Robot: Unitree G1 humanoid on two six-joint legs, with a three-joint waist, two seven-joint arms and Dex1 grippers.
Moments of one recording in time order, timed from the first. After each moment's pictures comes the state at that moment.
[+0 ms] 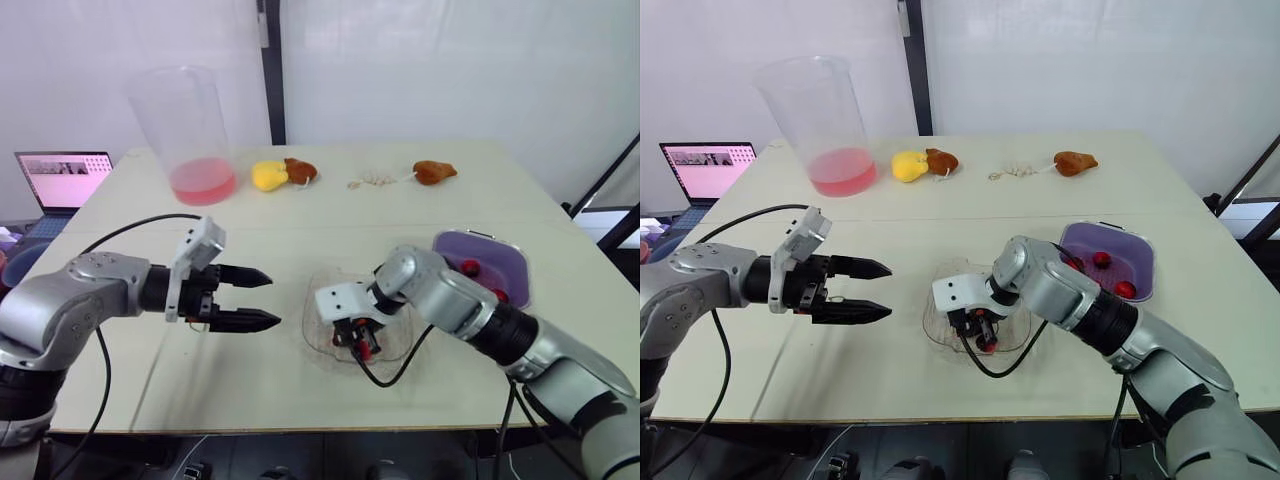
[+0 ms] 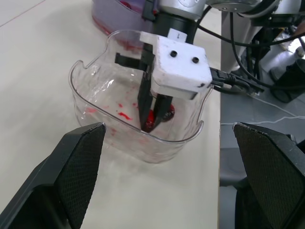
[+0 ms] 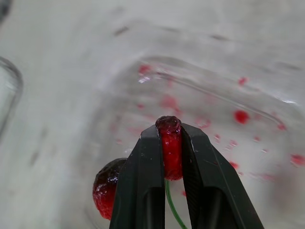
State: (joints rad) left arm -0.53 0.92 0.05 -0.33 -0.82 0.95 -1.12; right arm -1.01 -0.65 0.80 -0.01 -0.09 0.58 1.36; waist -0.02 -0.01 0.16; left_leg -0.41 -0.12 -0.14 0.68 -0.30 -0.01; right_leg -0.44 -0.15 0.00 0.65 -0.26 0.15
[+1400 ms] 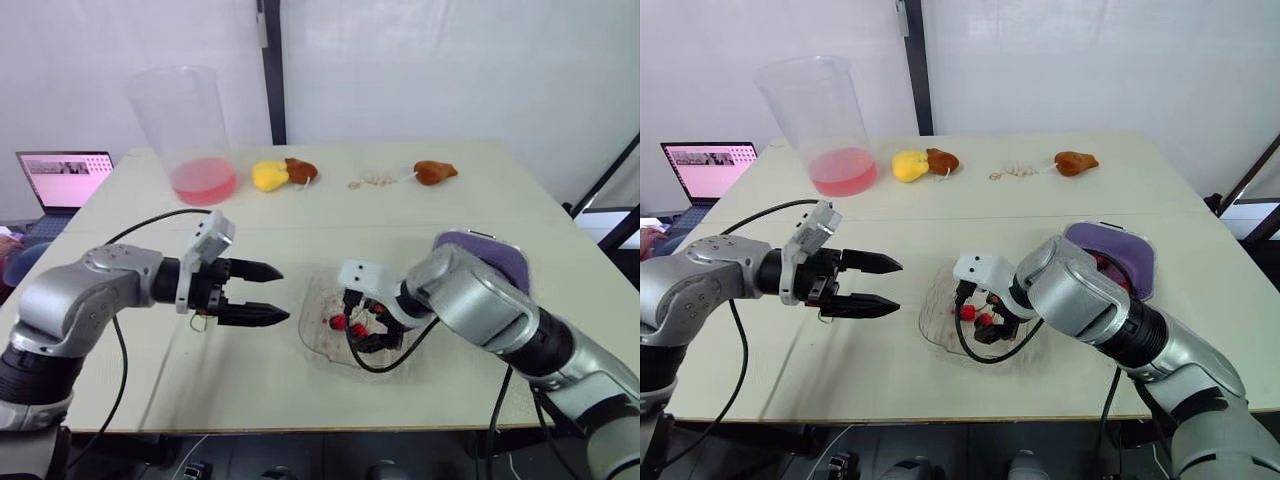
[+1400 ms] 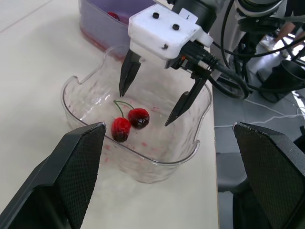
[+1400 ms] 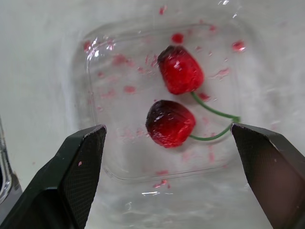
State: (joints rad) left arm -0.60 0.88 -0.01 -0.26 -0.79 0.90 -1.18; right arm -0.96 -0.68 0.66 -0.44 0.07 1.54 1.04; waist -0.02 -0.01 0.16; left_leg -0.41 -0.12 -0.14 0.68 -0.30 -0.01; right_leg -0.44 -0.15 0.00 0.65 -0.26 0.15
